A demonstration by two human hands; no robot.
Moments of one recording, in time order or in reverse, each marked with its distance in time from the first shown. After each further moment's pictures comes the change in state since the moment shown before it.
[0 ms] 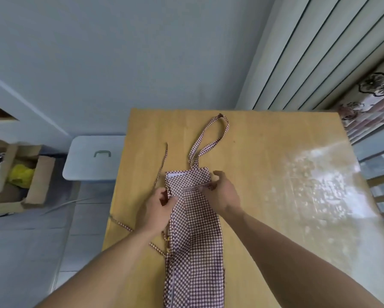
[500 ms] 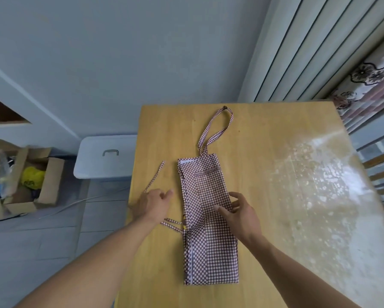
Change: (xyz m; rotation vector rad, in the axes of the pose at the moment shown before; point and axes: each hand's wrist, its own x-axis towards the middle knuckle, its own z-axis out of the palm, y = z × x) left_hand -0.038 -0.019 -0.049 0.449 -0.014 -0.133; right_hand -0.112 0.048 0.017 0.097 0.028 0.064
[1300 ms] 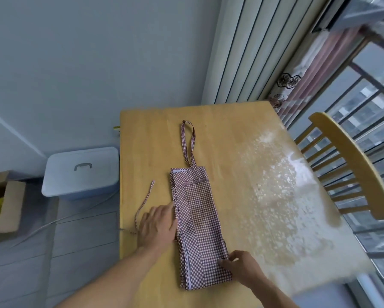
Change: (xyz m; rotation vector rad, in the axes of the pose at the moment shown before) left_hand -0.114 -0.071 0.063 0.254 0.230 0.694; right_hand -0.187 0.114 0.050 -0.008 -0.115 0.432
